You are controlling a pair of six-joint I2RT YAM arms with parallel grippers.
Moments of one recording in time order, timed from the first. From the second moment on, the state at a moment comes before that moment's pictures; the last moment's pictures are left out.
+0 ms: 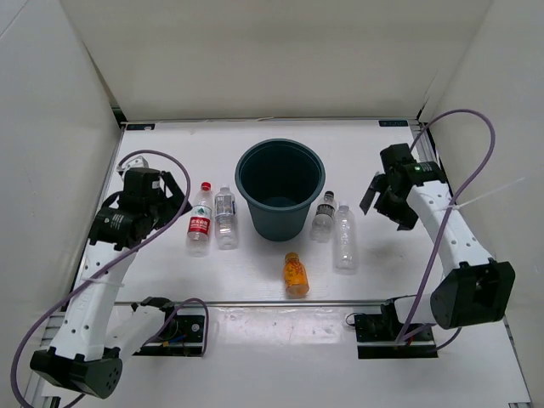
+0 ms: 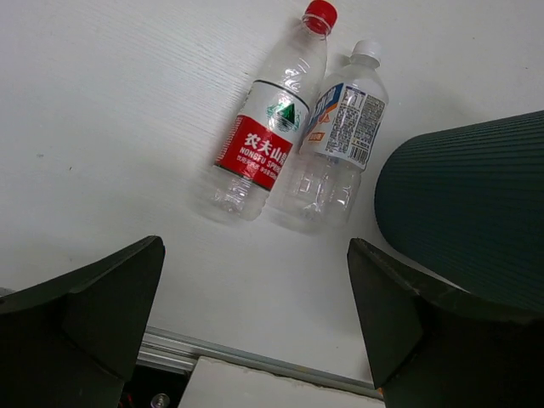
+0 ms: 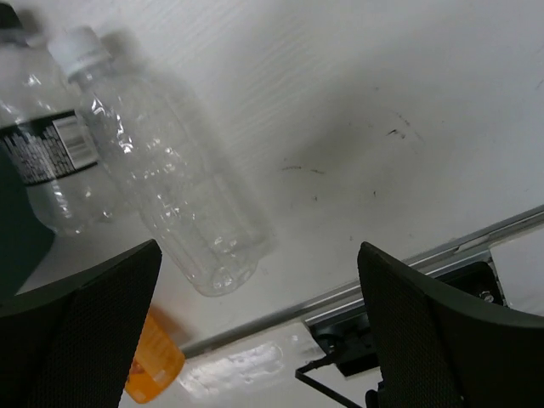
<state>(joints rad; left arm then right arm) -0.23 0.92 1.15 -1.03 -0.25 -0.64 0.20 1.34 1.26 -1.18 0.24 0.67</state>
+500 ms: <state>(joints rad) -0.23 0.98 1.12 -1.03 -0.37 -0.67 0.15 1.50 1.11 -1.03 -0.07 0.51</state>
